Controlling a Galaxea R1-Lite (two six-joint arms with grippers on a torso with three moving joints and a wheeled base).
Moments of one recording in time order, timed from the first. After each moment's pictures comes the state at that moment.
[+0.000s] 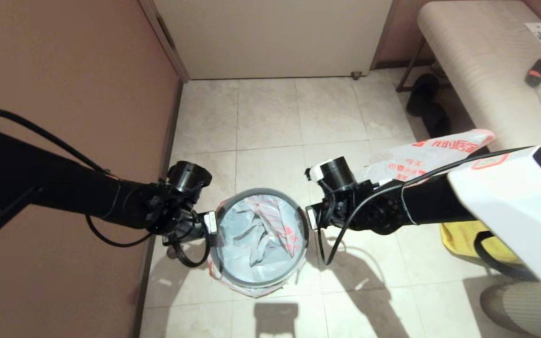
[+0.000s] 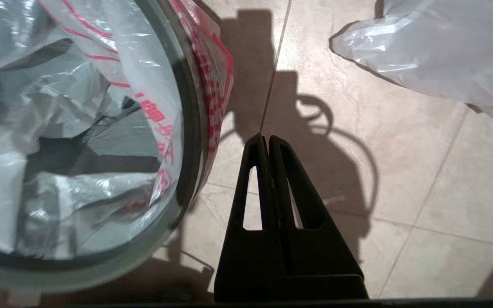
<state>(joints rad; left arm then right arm) -0.33 1.96 -1.14 0.10 0.28 -0.44 0.64 2.22 -1.59 0.02 -0.35 0.16</state>
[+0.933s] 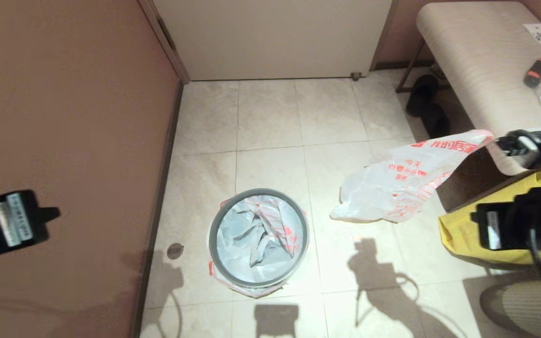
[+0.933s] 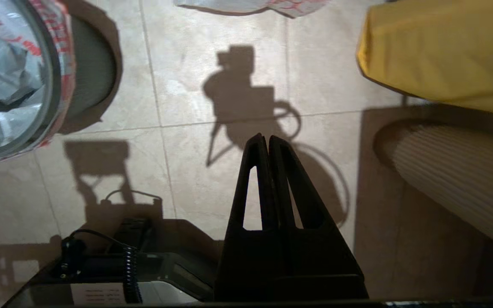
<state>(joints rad) -0.34 1.01 -0.94 0.42 0.46 -0.38 0.55 1.31 -1.02 0.37 -0.48 0.31</state>
